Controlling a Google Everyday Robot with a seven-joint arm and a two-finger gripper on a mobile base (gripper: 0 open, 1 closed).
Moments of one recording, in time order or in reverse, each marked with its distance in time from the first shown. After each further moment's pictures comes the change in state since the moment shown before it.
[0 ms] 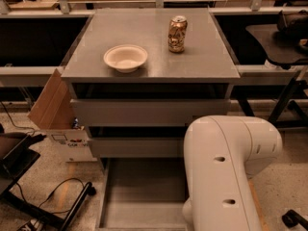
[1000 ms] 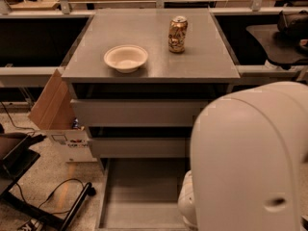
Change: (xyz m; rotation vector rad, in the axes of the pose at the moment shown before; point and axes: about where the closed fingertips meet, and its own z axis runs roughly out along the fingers) arm -0.012 0.013 -0.148 0.243 0.014 -0.097
